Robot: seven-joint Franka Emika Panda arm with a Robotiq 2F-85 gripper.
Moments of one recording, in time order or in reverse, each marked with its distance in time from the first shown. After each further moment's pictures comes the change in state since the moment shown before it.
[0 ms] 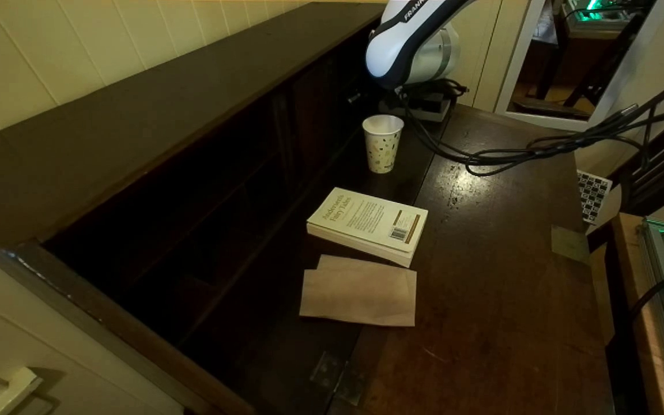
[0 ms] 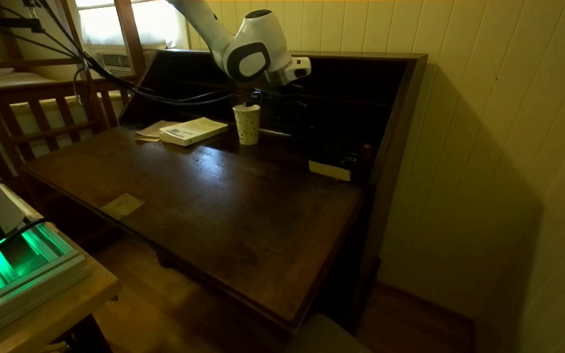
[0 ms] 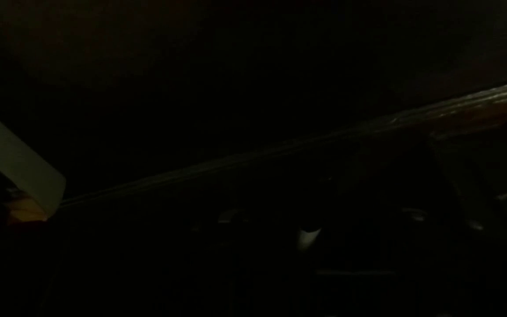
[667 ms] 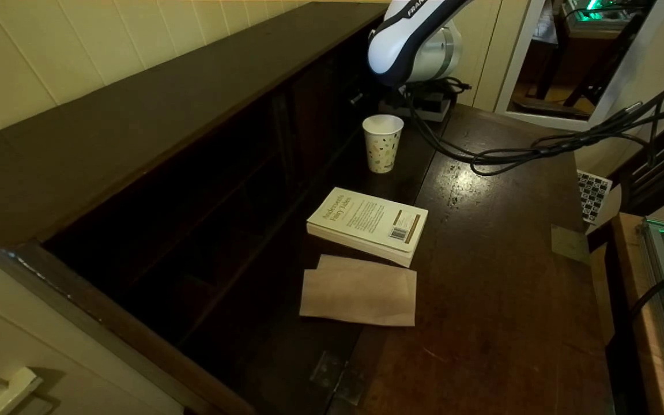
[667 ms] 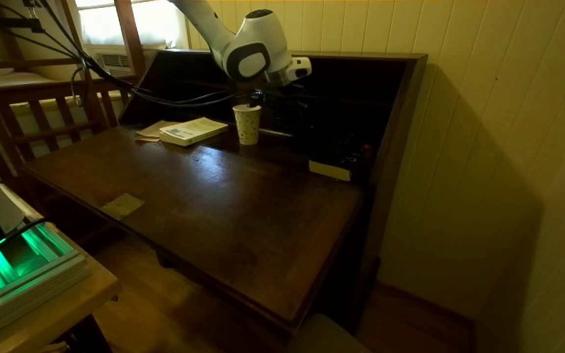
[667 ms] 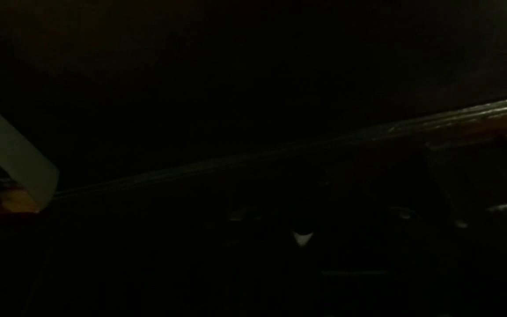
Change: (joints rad) arm -0.042 -0.007 0.044 -0.012 0.001 0.000 -0.083
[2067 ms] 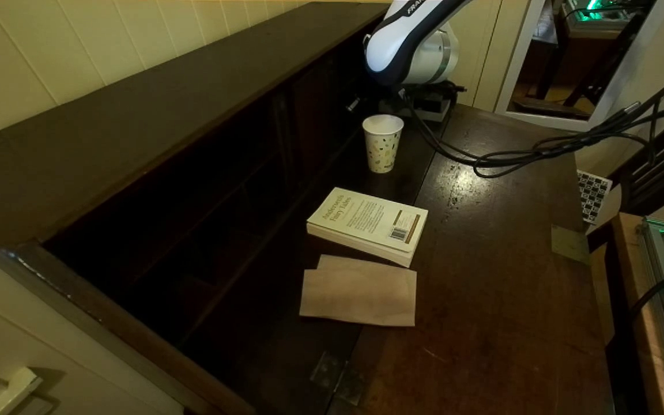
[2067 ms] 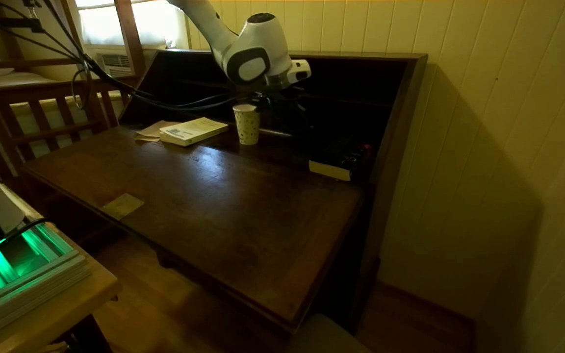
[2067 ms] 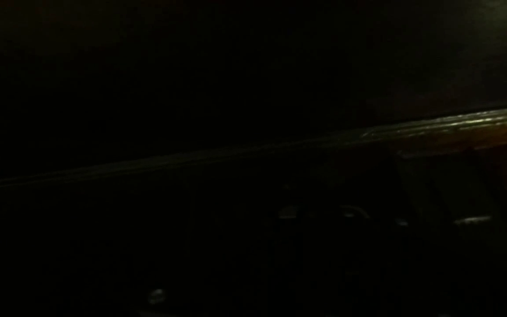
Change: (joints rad) arm -0.084 0.024 0.113 0.011 0.001 0.000 -0.126
